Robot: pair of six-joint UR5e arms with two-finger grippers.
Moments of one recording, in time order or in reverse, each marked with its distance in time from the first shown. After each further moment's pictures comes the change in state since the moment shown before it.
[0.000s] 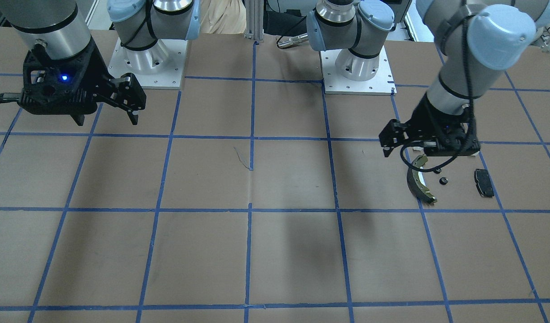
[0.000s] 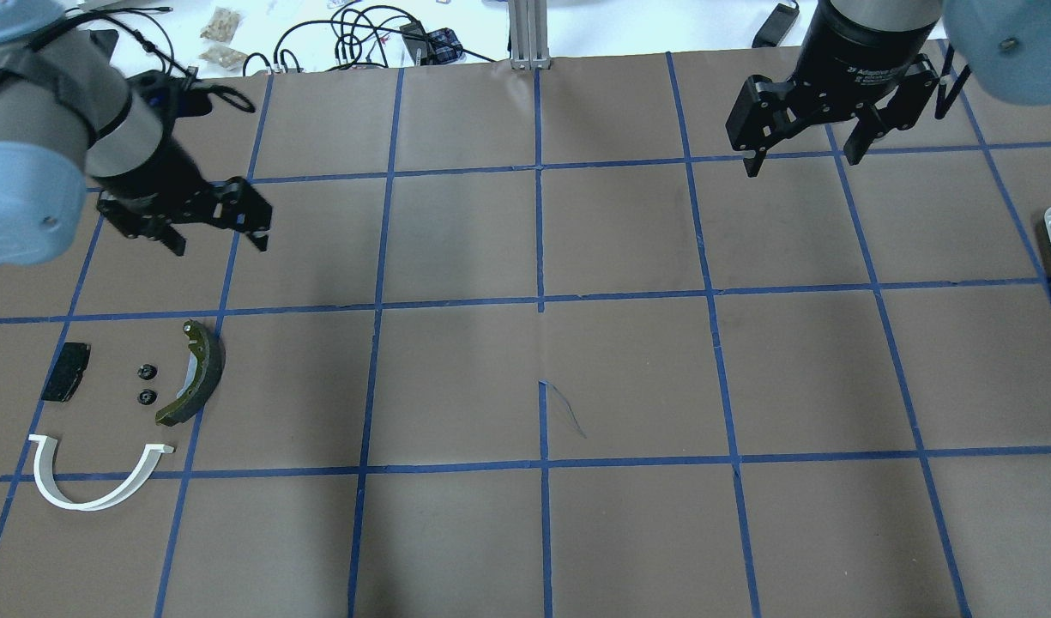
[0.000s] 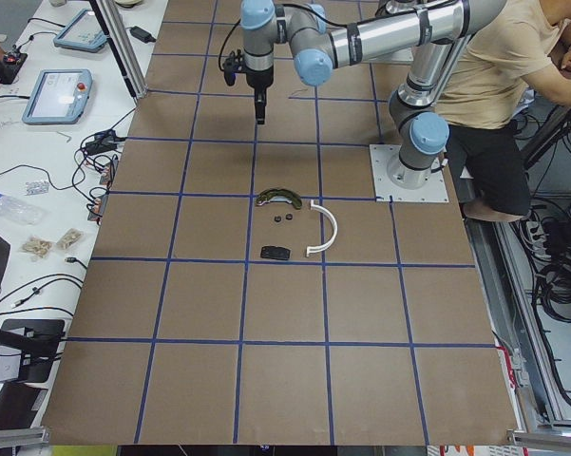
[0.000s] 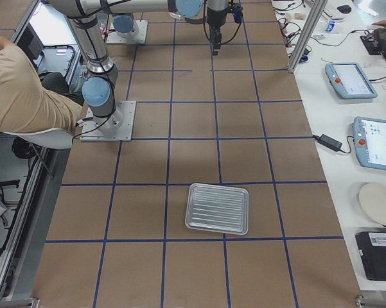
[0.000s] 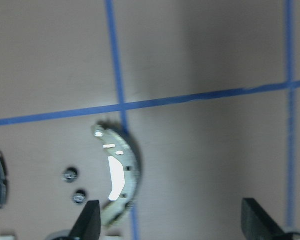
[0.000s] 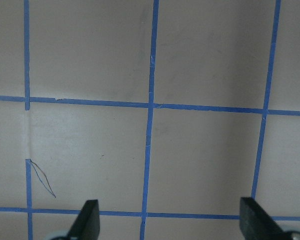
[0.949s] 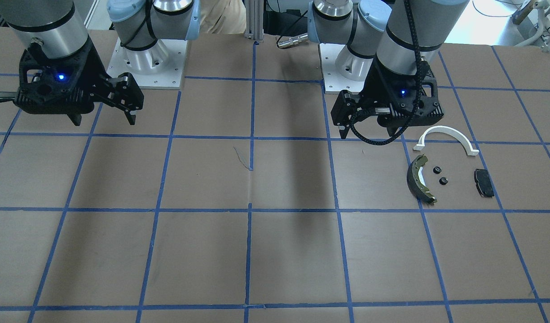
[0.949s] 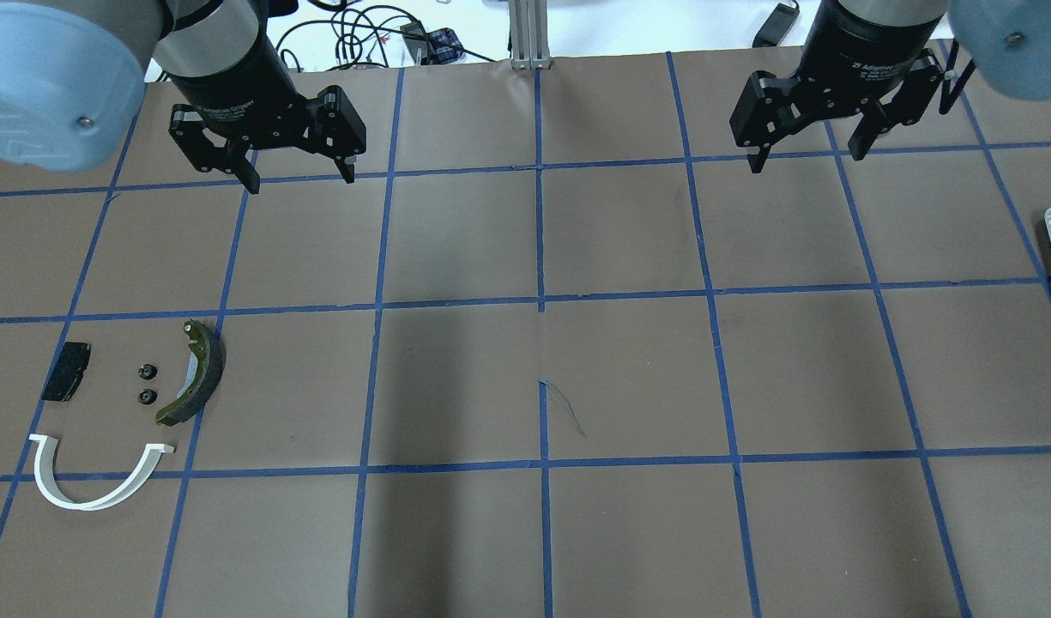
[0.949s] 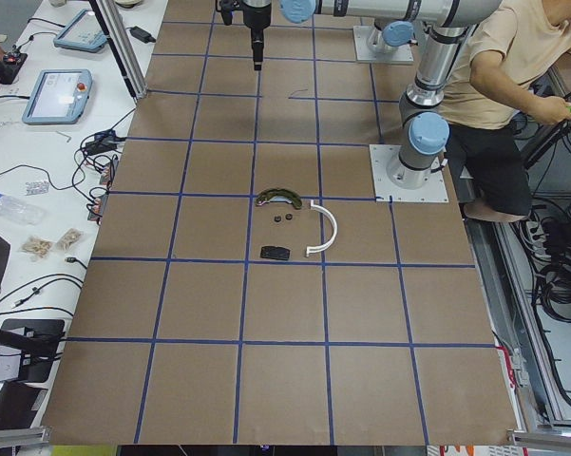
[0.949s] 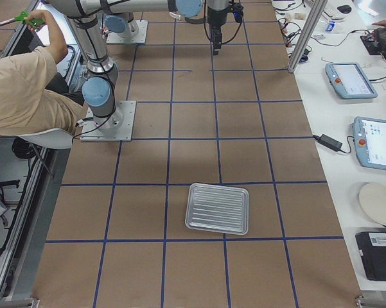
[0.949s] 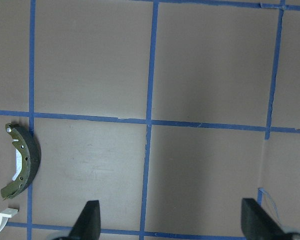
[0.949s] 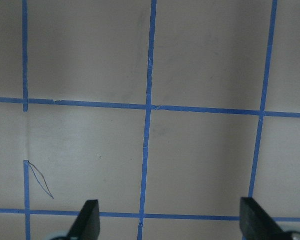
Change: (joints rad) left arm -0.152 -0.034 0.221 -0.158 -0.004 -0.177; right arm -0.002 0.000 -0.005 -0.001 -0.004 -0.003
